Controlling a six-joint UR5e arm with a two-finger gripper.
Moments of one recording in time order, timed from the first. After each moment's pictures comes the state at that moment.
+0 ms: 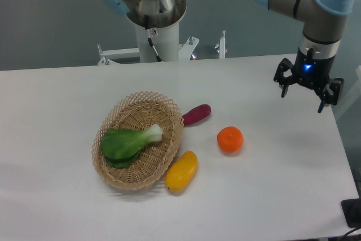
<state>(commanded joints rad) 2.83 -1.88 -1.55 -1.07 1.43 1.48</state>
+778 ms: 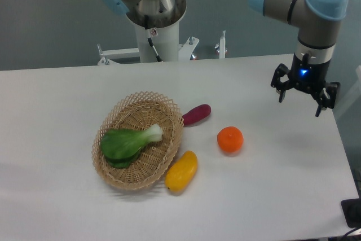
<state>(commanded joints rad) 2.78 -1.90 -1.59 -1.01 1.43 1.27</state>
